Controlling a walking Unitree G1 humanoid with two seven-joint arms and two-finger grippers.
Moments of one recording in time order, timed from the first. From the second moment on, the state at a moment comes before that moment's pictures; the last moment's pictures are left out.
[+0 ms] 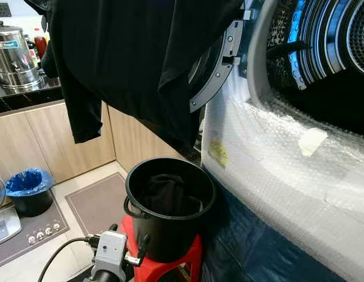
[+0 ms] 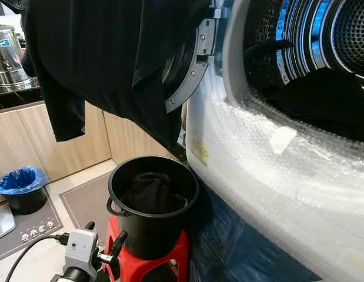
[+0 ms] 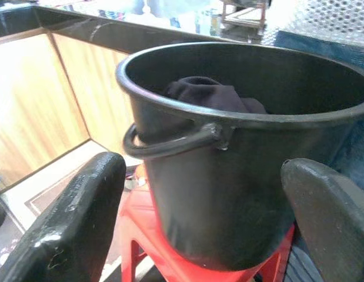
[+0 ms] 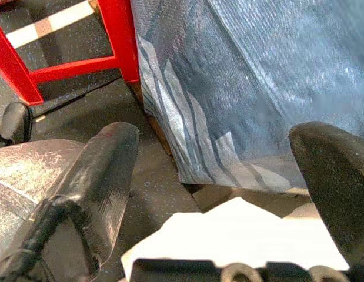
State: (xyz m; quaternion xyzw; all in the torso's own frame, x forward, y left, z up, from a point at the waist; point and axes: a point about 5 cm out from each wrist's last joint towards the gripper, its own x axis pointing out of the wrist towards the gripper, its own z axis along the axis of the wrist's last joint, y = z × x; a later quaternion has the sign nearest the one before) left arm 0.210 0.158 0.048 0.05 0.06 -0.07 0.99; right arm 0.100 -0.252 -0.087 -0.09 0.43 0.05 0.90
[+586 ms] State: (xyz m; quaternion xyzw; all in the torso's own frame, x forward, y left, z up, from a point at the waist) left arm 0.206 0.159 0.043 0.04 0.07 -0.07 0.99; right arm 0.098 -0.253 -0.088 -0.09 0.44 0.07 0.89
